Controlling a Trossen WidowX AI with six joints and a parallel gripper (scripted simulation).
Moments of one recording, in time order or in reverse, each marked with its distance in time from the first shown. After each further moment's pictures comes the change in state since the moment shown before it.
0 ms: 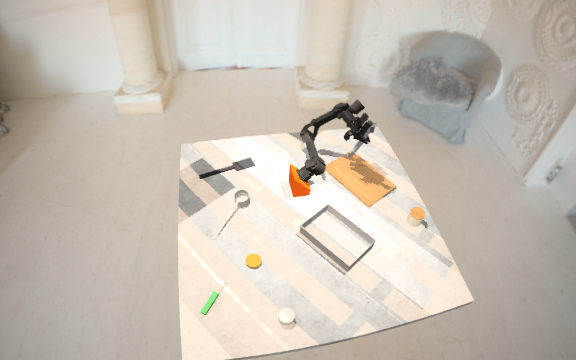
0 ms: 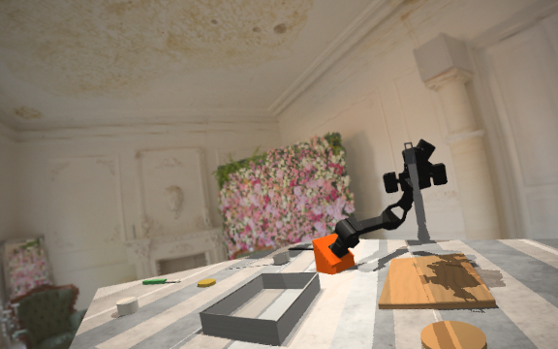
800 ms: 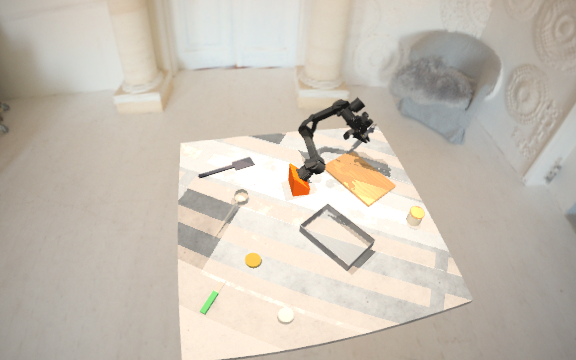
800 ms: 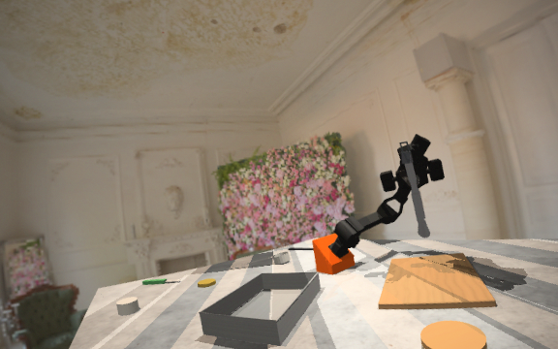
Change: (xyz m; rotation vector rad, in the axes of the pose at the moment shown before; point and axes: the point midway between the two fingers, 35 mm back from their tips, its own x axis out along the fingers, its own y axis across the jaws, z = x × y) arm 0.000 -0.005 0.007 0.045 0.079 0.032
